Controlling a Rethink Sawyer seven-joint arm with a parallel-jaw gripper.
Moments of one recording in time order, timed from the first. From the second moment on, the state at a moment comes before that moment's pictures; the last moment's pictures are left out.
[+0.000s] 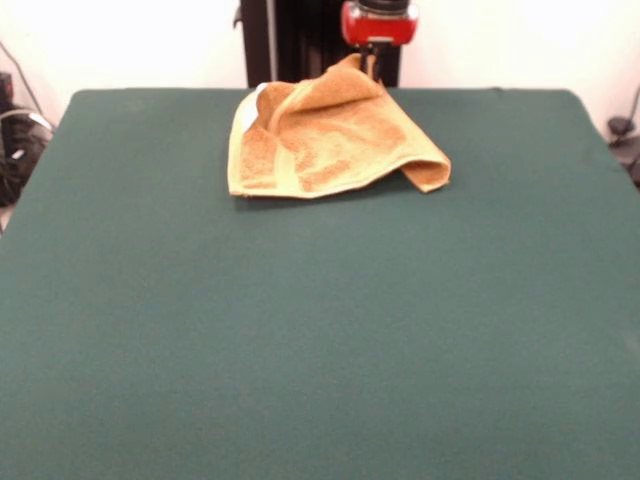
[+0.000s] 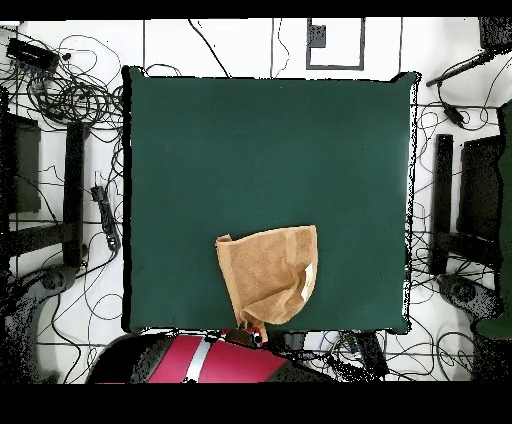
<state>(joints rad) -0.06 -0.36 -0.19 2.32 -0.26 -0.42 1.74</state>
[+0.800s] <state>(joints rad) -0.06 -0.35 -0.19 2.33 -0.26 -0.42 1.74</state>
